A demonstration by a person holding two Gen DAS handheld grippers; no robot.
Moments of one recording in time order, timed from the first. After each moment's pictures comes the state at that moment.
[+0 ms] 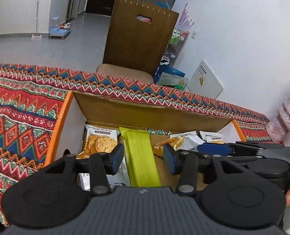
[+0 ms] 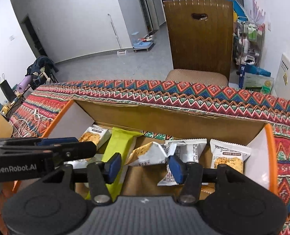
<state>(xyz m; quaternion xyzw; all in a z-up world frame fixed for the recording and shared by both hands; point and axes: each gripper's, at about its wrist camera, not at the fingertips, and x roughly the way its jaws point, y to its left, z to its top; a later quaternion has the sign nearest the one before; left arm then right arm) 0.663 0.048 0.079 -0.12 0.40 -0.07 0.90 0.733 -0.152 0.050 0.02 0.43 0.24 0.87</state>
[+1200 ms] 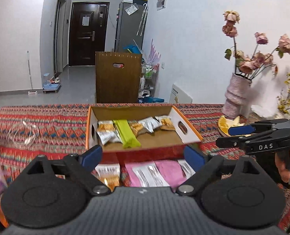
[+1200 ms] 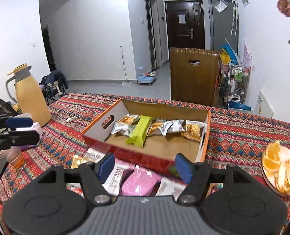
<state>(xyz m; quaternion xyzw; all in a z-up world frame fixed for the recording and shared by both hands) 0.348 0.041 0.175 -0.03 0.27 -0.12 0.96 0.440 -0.246 0.157 -0.02 0.31 0.24 0.92</state>
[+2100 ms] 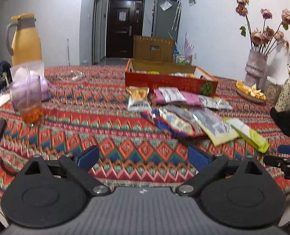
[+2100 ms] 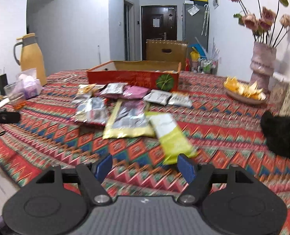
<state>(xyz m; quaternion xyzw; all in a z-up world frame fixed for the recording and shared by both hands) 0.152 0.038 0.058 -0.04 0.28 0.00 0.96 0.190 -0.270 0.028 -0.02 0.29 0.15 0.94</state>
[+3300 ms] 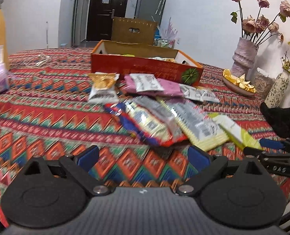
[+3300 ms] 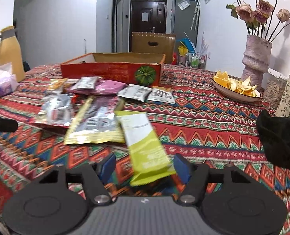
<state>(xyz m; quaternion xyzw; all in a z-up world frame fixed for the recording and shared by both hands) 0.240 0.002 0.037 -0.06 0.32 -0.06 0.94 0.265 -0.284 0.007 -0.05 0.31 0.10 0.94</state>
